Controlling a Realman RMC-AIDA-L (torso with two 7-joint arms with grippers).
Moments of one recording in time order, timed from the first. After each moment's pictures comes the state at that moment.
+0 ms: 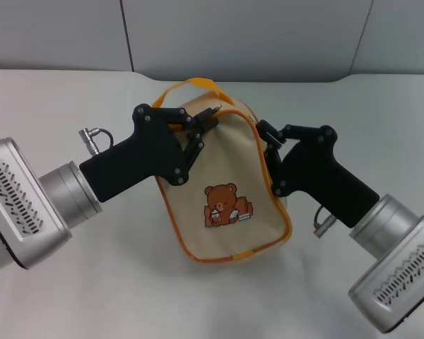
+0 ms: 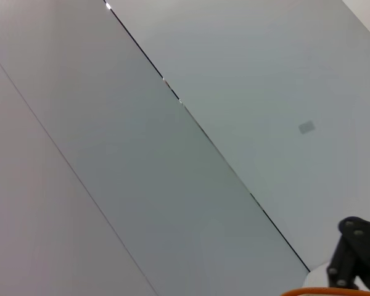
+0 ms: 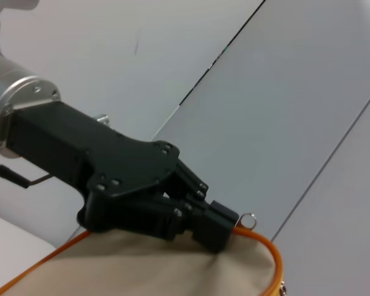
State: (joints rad) left arm -0.66 -2.08 0.39 0.08 1.79 1.54 0.01; right arm 0.60 2.09 -0.29 0.25 -1.64 -1.44 -0.47
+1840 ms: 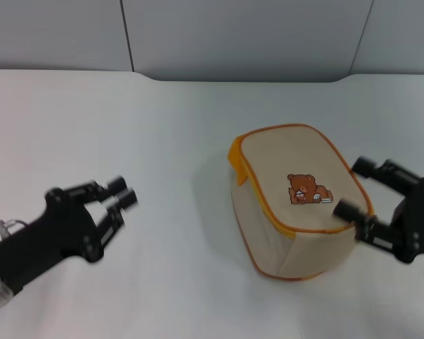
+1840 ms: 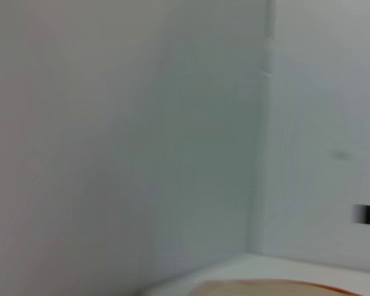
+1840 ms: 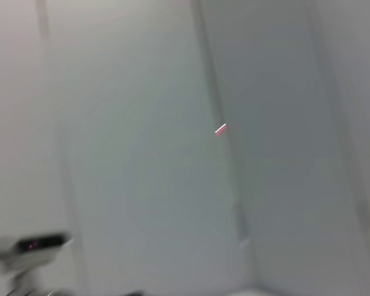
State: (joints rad) left arm -0.36 -2.06 0.39 0.22 1.85 1.67 -0.63; right arm 0.37 2.07 -0.40 -0.36 -1.88 -1.85 0.86
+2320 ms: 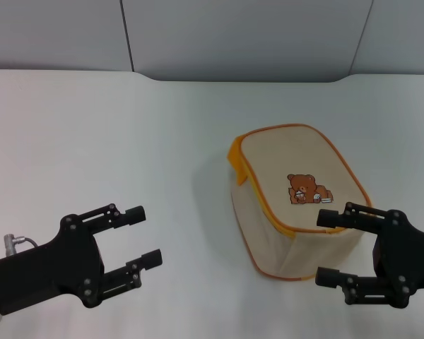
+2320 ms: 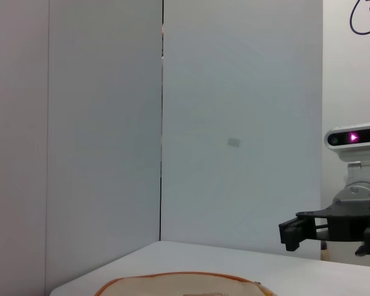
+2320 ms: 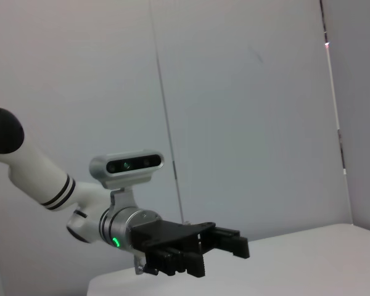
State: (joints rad) left arm -0.36 -2.05 0.55 0.37 1.92 1.82 -0.76; right arm 0.42 2.06 -0.54 -0.50 -2.01 -1.92 0.98
